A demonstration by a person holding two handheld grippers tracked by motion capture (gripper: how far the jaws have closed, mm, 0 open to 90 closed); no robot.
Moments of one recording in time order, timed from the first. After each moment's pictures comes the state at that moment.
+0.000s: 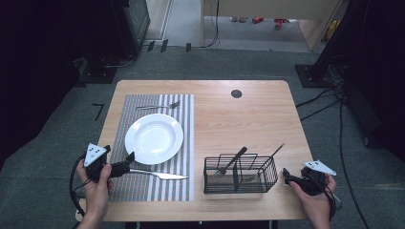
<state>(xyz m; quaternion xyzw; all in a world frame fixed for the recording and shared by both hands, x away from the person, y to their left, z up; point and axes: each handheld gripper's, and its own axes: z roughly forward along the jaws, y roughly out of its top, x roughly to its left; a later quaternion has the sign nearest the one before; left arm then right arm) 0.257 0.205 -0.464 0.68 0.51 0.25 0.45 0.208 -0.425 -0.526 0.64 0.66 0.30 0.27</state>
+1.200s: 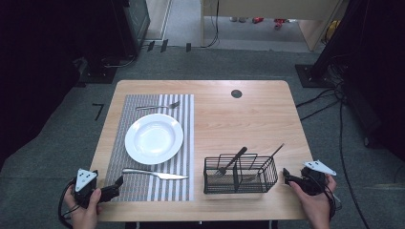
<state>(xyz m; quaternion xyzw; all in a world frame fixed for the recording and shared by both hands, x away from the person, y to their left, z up) 0.206 0.241 -0.511 0.70 0.56 0.25 0.38 0.208 -0.425 -0.526 0.64 0.66 0.30 0.27</state>
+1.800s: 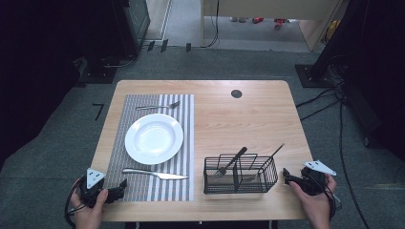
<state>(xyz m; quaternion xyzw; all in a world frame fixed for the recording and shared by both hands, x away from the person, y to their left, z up) 0.212 0.231 -0.518 0.73 0.55 0.24 0.32 0.208 -0.425 -0.526 0.64 0.66 0.30 0.27</state>
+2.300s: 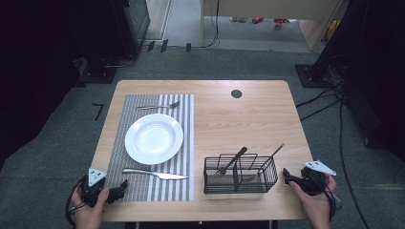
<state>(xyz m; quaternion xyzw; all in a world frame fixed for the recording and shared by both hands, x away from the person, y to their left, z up) 0.214 0.230 -0.519 0.74 0.55 0.23 0.31 0.208 -0.425 -0.526 0.64 0.66 0.30 0.27</state>
